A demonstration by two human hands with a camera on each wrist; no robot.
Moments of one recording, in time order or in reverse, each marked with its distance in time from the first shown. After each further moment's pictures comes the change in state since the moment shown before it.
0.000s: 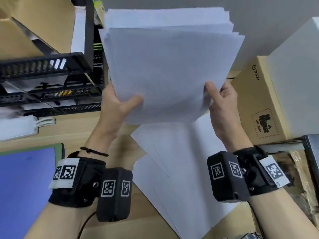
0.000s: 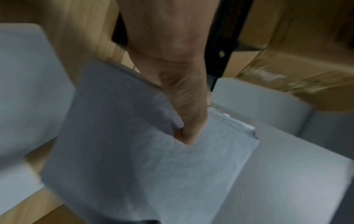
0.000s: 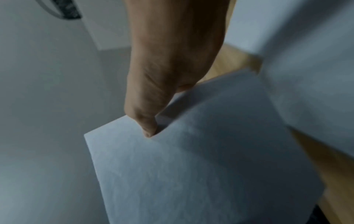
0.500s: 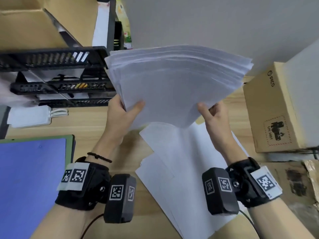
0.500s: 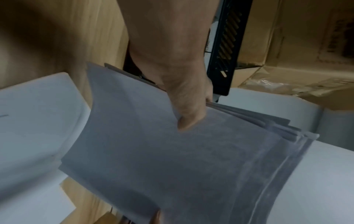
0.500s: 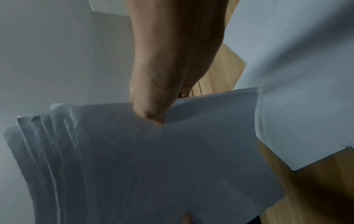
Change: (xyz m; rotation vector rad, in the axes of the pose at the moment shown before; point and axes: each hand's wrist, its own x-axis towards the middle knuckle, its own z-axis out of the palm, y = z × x) left_hand -0.020 -0.027 -0.027 0.108 0.166 -0.094; right_hand -0.014 0.046 0.014 -0.345 -0.072 0.058
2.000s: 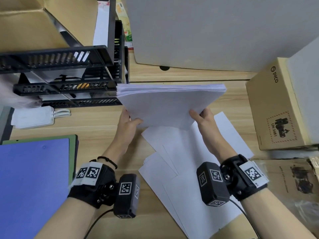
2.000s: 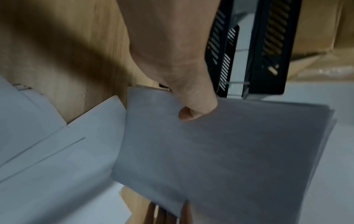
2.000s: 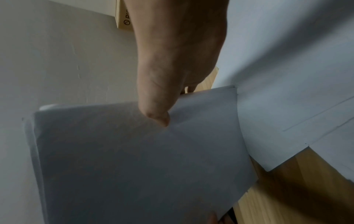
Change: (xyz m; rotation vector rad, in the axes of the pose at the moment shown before) left_hand -0.007 -0.048 -0.007 -0.012 -0.084 -0.178; right_hand -0.005 0.022 0.015 0.078 -0.115 0.273
